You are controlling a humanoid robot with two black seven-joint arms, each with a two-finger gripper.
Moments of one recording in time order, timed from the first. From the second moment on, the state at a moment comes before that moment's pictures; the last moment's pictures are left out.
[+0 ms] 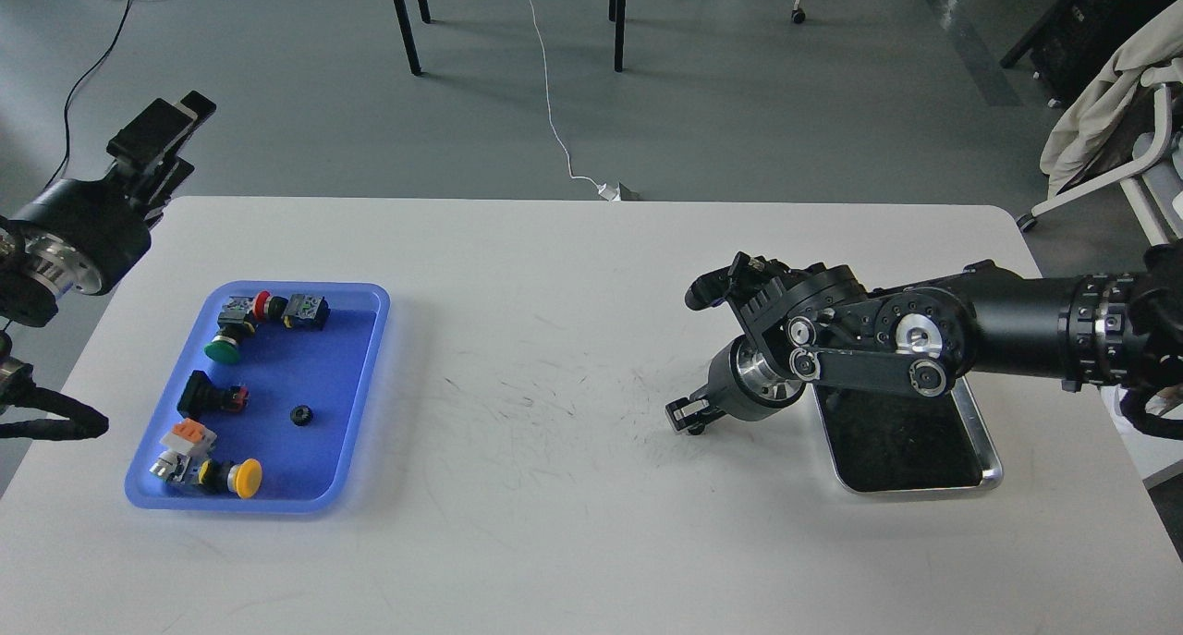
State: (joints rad) left arm -0.48 0.97 -0.75 -1.43 0.81 0.16 -0.19; right arm 1.35 -0.18 -0.48 1.09 -0.87 0.49 -0.17
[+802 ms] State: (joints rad) left arm -0.48 0.97 -0.78 -1.43 0.81 0.17 -0.19; right arm 1.55 -0.37 -0.42 1.23 -0.83 0.49 -0.17
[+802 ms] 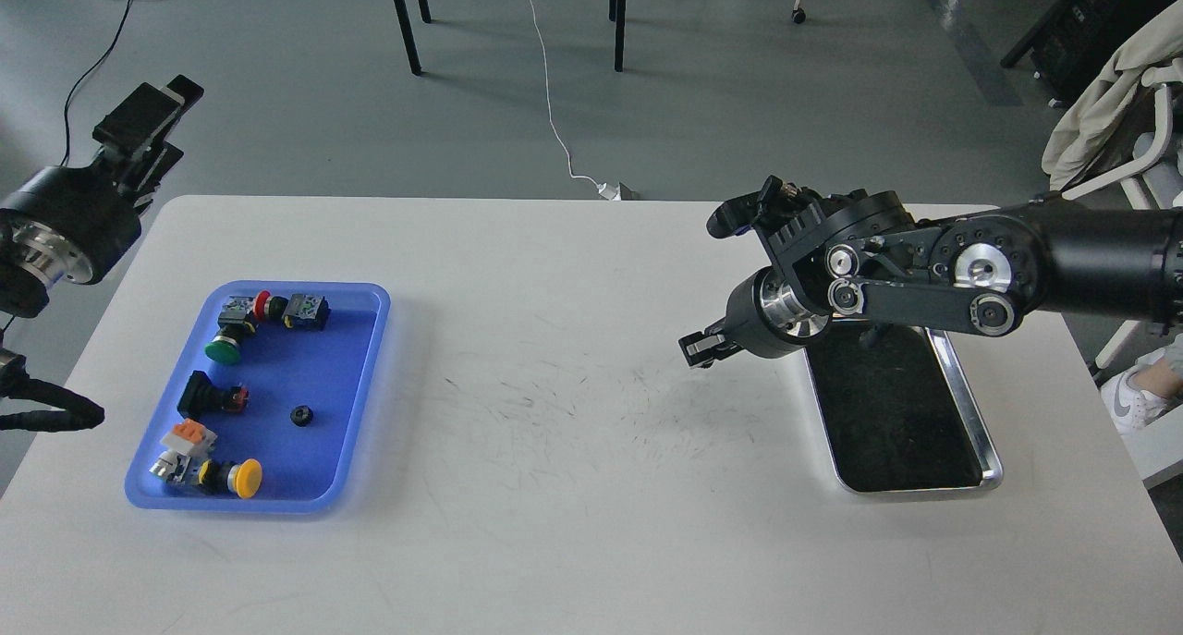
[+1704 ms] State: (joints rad) left arm -0.48 0.93 -0.78 -1.43 0.82 0.17 -0.19; right arm 1.22 -0.73 -0.27 1.17 -1.10 0.49 -0.13
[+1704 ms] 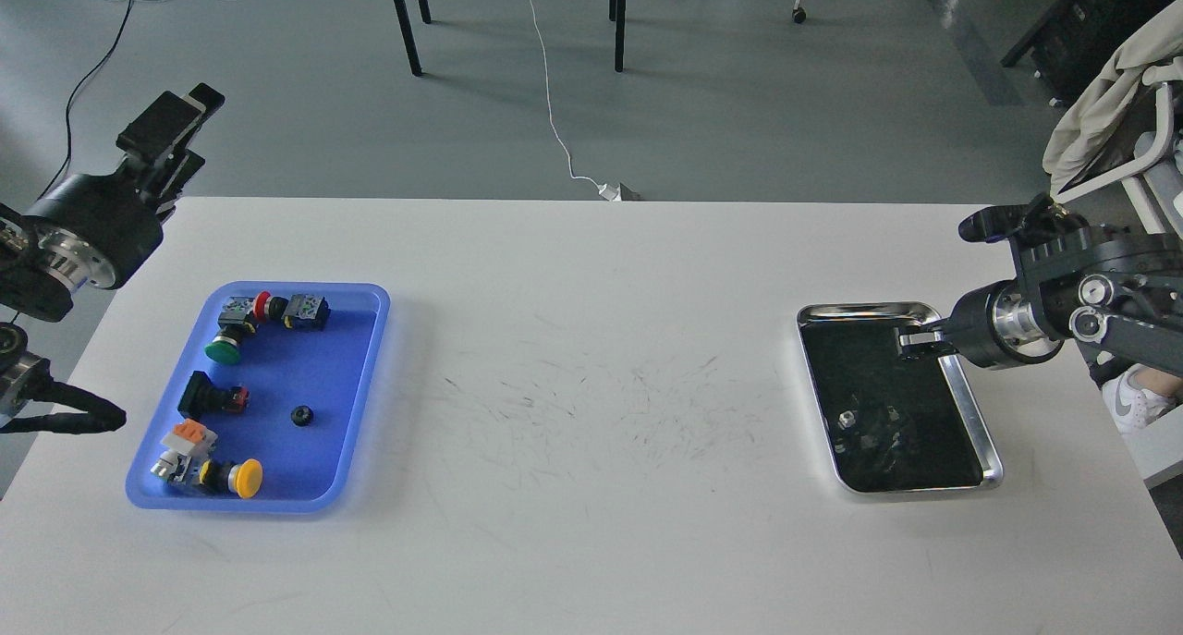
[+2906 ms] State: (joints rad) left arm -0.48 0.94 -0.77 -1.42 0.82 0.17 -0.19; right arm 1.15 -0.83 0.26 1.11 -0.81 0.49 -0.13
